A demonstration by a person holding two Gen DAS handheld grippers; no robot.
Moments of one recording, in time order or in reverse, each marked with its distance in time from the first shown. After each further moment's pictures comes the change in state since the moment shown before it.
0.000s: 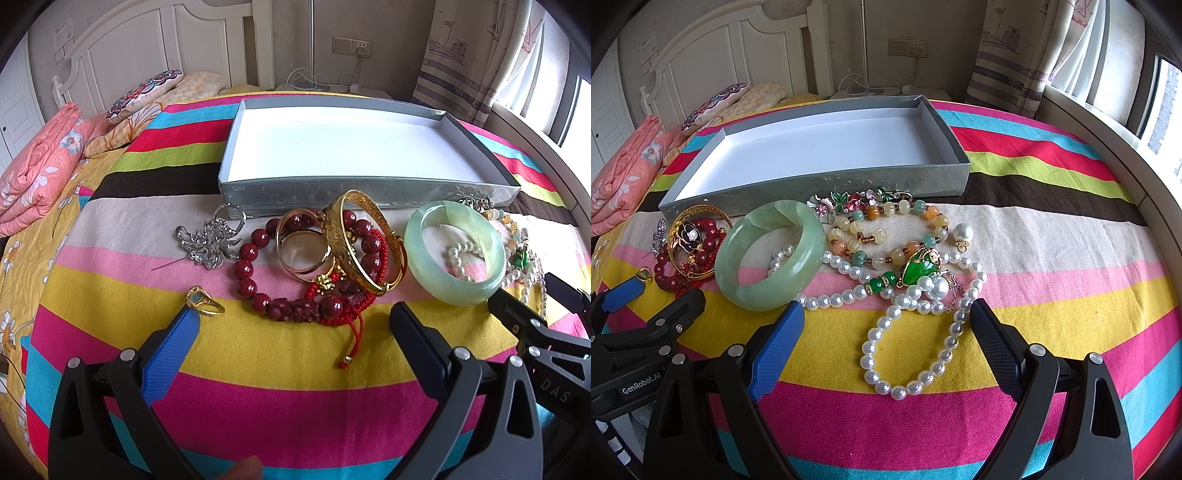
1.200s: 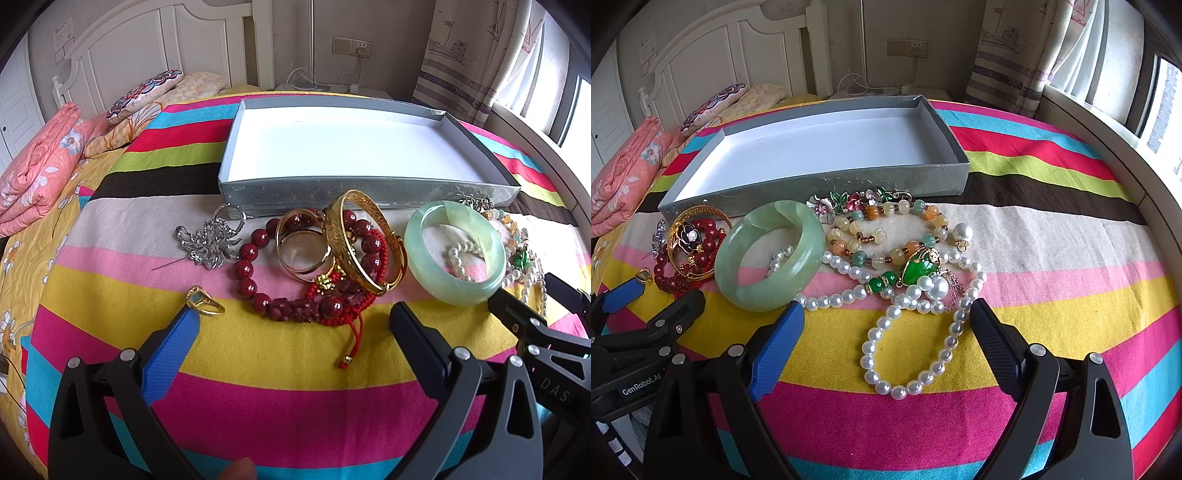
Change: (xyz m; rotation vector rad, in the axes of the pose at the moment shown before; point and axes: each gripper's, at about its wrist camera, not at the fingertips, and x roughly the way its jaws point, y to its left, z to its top) left arm 0.000 0.000 0.000 0.000 0.000 0.000; right arm 0.000 0.001 0.000 0.014 -0.006 -0.008
